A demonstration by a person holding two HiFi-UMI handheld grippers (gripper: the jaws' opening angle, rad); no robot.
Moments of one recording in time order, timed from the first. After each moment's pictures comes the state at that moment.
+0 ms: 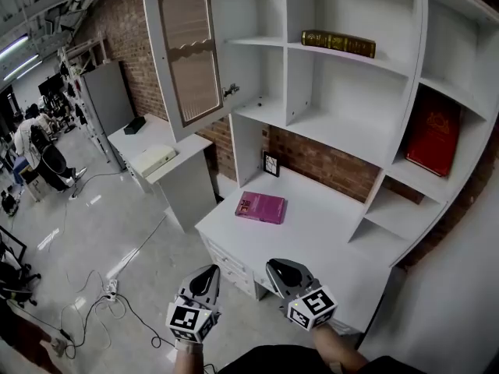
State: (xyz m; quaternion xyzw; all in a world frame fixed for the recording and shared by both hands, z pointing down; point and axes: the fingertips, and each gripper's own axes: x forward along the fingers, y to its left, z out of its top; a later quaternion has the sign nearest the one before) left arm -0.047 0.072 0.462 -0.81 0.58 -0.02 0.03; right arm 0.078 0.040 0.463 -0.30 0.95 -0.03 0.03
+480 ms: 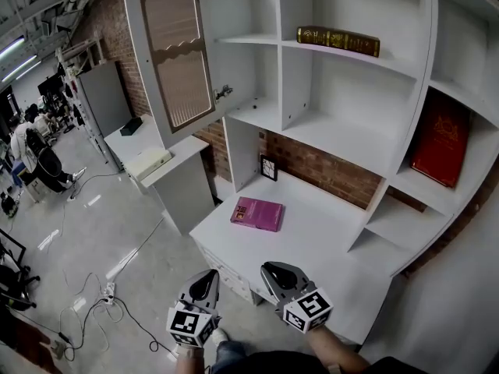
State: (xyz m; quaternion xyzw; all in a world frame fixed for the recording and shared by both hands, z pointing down) left arm -0.035 0.018 0.479 -0.80 0.59 -0.02 0.01; right arm 0.080 -0.015 0.474 -0.28 0.96 -0.04 0.03
